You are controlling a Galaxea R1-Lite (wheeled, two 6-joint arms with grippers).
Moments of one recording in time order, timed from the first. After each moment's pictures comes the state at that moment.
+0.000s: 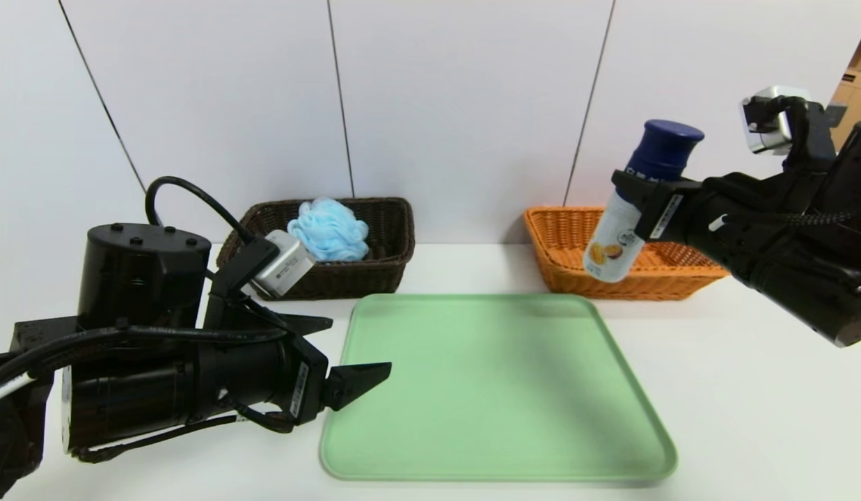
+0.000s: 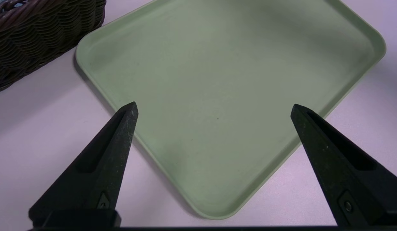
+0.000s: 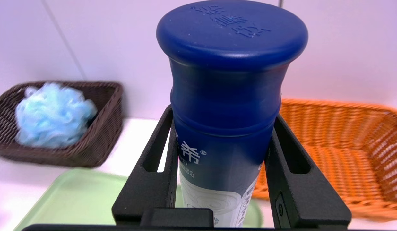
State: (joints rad) left arm -0.59 1.45 -0.67 -0.35 -0.18 -0.04; right arm 0.41 1.52 -0.76 -0.83 -0.22 0.08
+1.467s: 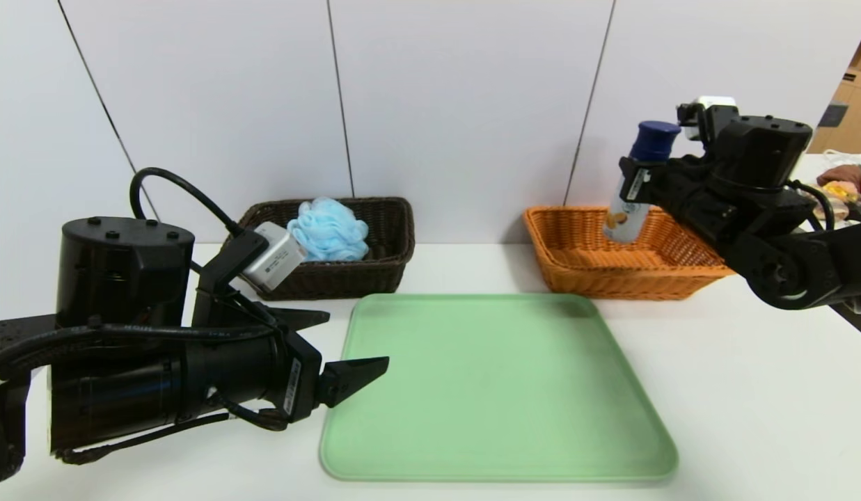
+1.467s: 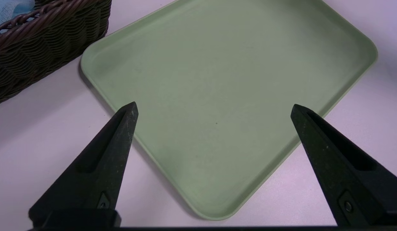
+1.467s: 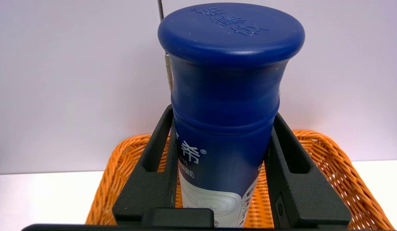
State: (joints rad) left arm -0.59 1.42 -0.67 -0.35 -0.18 -0.04; right arm 0.16 1.92 -1.12 -0.84 -0.22 0.01
